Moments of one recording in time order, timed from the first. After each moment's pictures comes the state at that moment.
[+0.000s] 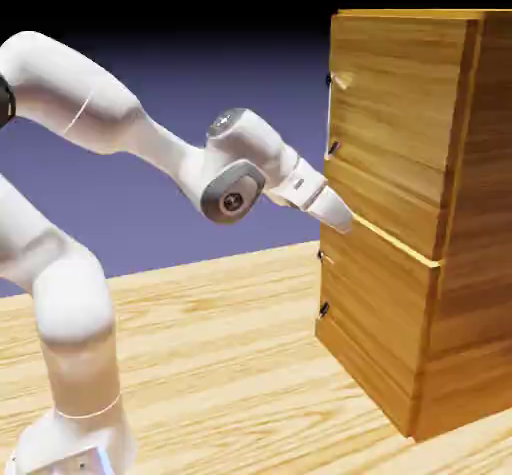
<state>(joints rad) -0.03 -0.61 0.05 -2.79 0.12 3.03 0.84</state>
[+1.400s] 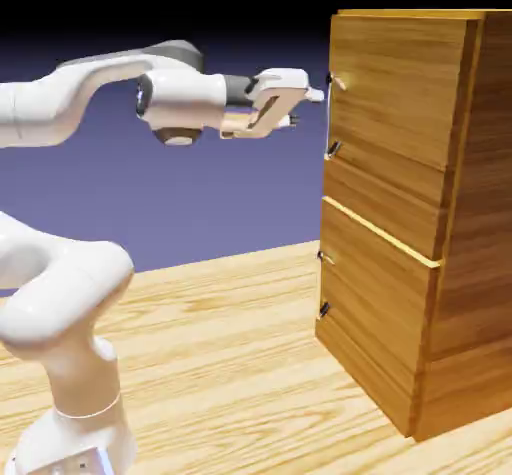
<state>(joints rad) -0.76 -1.19 0.87 -2.56 1.94 2.85 2.32</state>
